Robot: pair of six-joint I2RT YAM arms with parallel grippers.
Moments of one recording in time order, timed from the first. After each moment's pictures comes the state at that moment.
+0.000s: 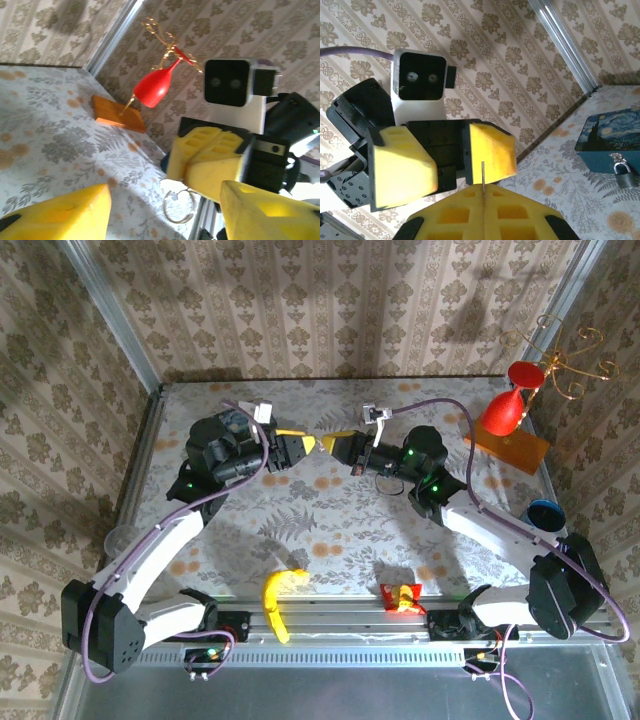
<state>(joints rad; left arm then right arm) -0.47 1.13 0.91 0.21 0.79 -0.66 0.57 1.32 0.89 0.55 -0.56 0.69</state>
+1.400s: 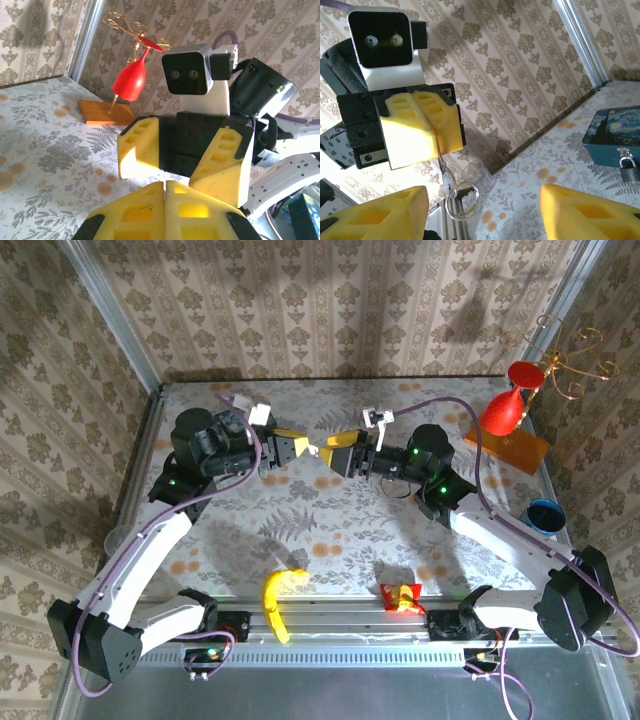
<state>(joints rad) -0.46 1.08 1.06 -0.06 0.90 -0.40 0.57 1.25 0.93 0.38 -0.63 0.59</state>
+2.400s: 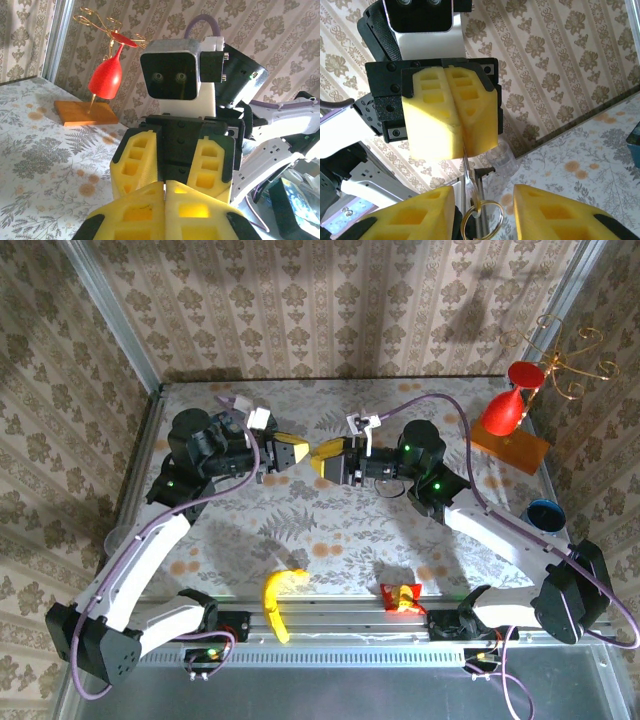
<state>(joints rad) -0.46 1.07 1.05 -0.04 0.99 -0.41 0.62 1.29 0.98 0.37 -0.76 0.53</state>
